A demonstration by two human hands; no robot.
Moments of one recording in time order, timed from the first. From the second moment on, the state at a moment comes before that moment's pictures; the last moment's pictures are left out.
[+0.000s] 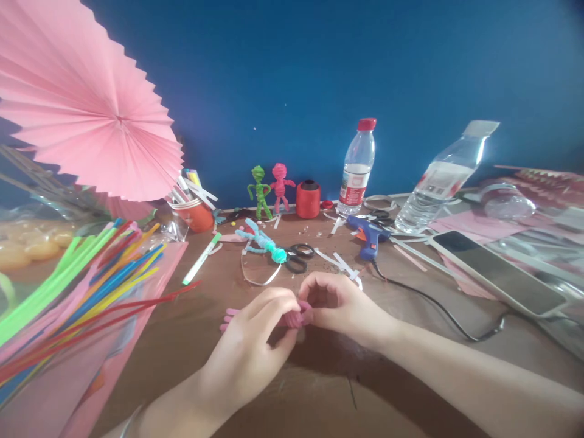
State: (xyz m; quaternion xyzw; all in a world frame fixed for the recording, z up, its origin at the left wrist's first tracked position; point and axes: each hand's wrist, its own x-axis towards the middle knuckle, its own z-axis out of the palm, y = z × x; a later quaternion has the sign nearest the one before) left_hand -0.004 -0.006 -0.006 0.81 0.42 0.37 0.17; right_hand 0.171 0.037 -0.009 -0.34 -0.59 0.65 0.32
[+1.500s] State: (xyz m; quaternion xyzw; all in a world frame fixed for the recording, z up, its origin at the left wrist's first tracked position) left_hand -0.007 -0.005 -0.013 0.81 0.43 0.37 0.17; right_hand 0.170 0.036 -0.012 -0.36 -0.63 0.61 0.32
